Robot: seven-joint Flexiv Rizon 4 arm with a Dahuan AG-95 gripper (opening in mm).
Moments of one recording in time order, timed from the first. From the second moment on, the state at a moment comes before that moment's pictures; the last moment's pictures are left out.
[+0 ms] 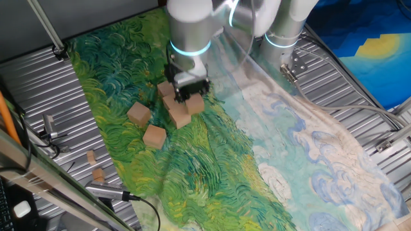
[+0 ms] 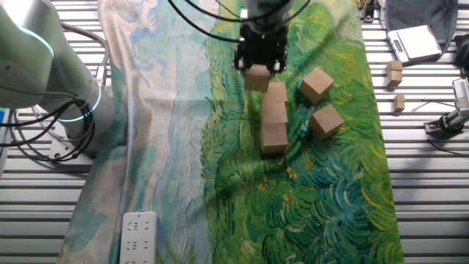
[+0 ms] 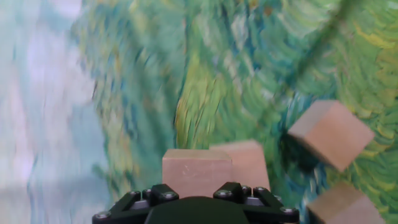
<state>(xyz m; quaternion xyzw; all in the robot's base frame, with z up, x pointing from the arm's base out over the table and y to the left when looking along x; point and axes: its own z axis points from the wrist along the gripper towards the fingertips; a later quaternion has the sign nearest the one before) 0.413 0.057 0.124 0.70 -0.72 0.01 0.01</state>
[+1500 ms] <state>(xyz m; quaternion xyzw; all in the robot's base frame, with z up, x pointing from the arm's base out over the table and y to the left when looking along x) 0.436 -0.018 0.107 0.74 -0.67 0.01 -0.02</state>
